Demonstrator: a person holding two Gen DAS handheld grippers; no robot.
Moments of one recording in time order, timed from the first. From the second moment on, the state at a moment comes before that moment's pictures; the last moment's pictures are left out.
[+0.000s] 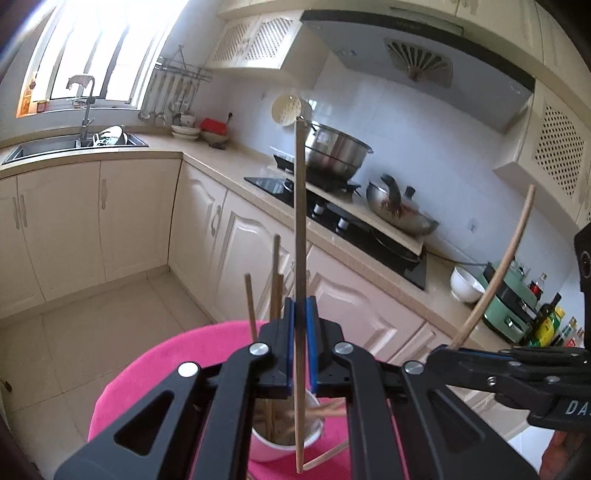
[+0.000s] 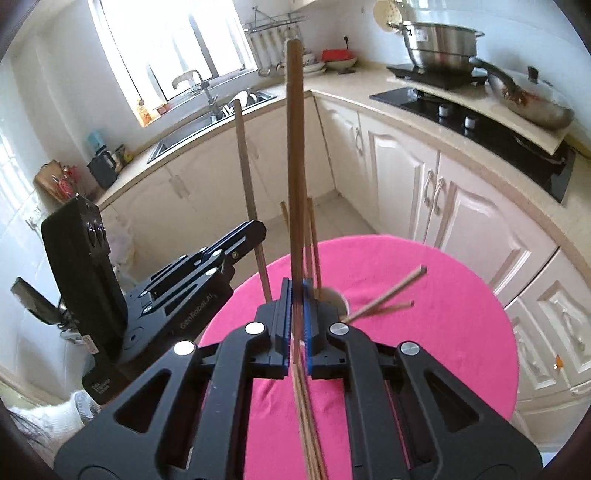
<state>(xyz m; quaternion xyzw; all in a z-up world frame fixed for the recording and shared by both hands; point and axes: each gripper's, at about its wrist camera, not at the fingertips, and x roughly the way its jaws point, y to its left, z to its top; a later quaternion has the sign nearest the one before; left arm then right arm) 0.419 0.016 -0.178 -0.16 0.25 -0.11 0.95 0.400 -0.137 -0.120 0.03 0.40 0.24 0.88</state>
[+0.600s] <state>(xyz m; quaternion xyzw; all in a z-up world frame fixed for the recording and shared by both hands) 0.451 0.015 -0.219 -0.15 0.25 -0.10 0.95 0.427 -0.128 -0.145 0.01 0.41 0.21 0.89</state>
